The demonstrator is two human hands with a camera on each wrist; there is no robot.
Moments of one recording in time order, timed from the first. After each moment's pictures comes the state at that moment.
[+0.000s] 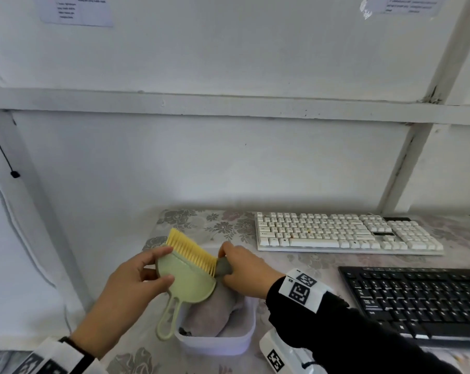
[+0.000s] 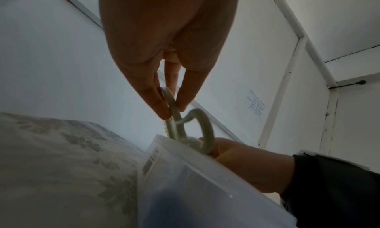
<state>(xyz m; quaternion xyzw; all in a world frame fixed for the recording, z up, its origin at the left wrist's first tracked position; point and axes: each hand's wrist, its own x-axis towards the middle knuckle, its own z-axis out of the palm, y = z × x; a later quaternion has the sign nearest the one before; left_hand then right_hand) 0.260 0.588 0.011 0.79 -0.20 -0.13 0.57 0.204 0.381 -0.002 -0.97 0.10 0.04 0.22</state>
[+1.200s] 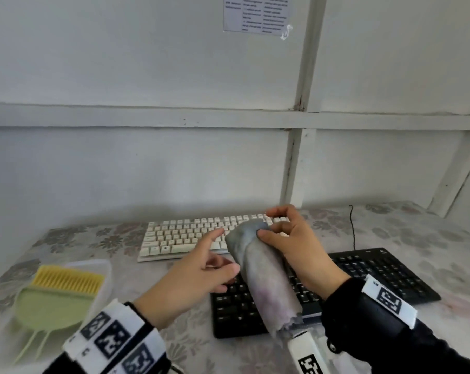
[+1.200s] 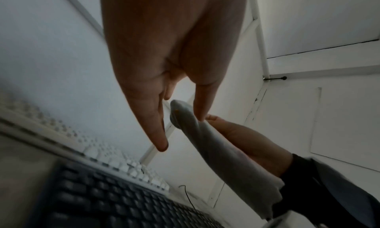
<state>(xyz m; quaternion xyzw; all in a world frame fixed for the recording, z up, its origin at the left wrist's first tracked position) 0.079 0.337 0.057 0.70 -0.39 -0.30 0.51 -0.026 0.175 0.059 -0.71 0.21 -0.32 0.59</state>
